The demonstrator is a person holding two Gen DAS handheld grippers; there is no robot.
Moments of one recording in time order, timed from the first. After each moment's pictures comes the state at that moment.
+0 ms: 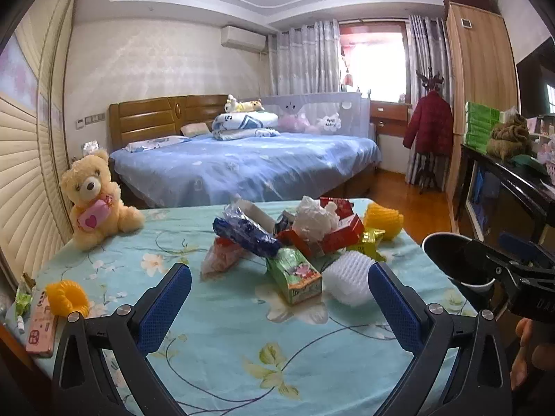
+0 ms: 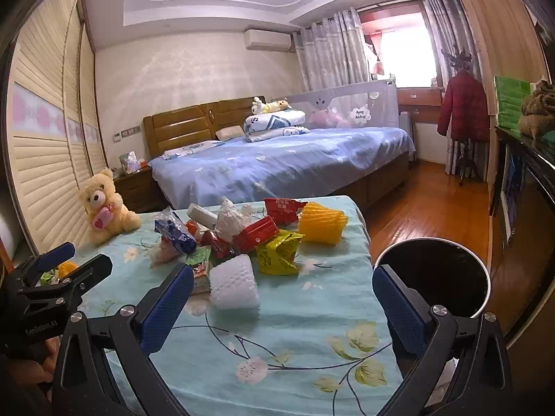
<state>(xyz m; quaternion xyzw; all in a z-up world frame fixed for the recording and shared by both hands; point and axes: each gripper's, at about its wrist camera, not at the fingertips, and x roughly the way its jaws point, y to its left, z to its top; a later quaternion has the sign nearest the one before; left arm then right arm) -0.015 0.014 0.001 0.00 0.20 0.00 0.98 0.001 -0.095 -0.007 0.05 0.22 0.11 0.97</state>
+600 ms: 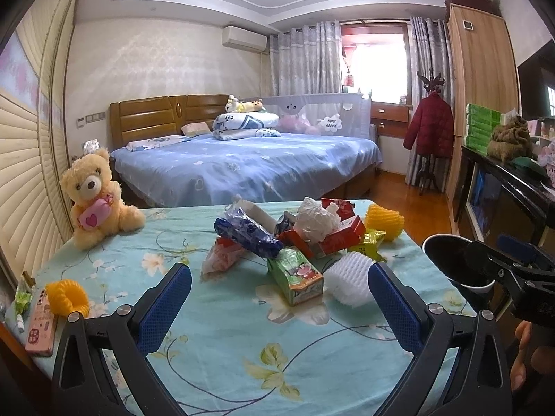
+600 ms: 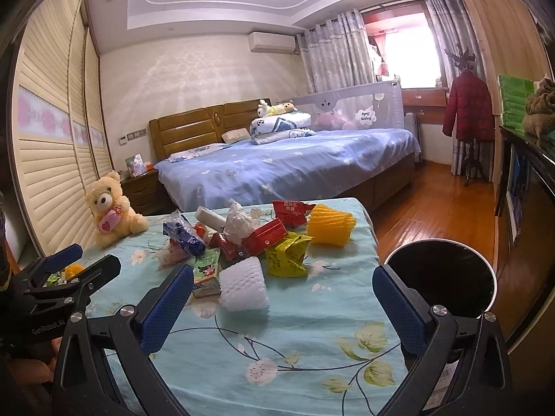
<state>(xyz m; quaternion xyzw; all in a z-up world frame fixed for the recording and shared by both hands) -0.012 0.017 0.000 -0.01 0.20 0.00 0.98 0.000 -0.089 -0.004 0.05 0.22 0.13 0.97</state>
